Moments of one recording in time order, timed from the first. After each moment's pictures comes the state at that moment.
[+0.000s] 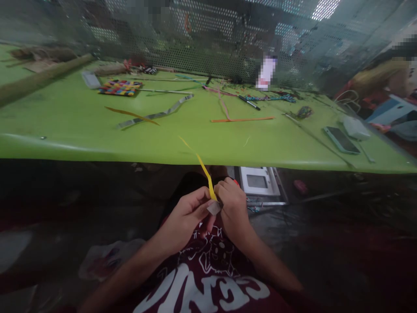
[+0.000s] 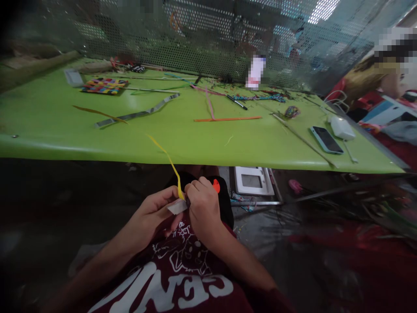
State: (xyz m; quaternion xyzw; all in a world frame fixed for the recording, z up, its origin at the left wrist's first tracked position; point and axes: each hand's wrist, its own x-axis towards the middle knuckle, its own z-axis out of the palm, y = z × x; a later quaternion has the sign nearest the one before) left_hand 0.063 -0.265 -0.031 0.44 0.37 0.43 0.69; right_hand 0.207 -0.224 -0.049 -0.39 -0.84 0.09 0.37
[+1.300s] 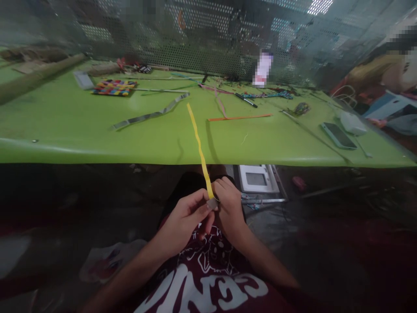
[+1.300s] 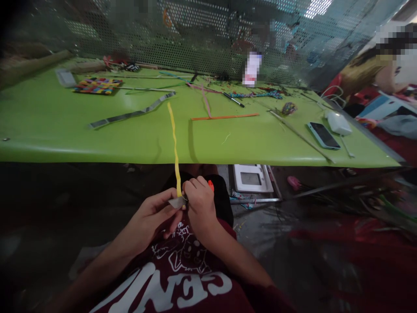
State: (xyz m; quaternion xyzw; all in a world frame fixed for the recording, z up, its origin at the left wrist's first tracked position) left_hand 0.065 -0.267 -0.034 0.43 0.39 0.42 0.70; right_hand 0.203 -0.223 -0.060 -0.43 -0.81 0.15 0.37
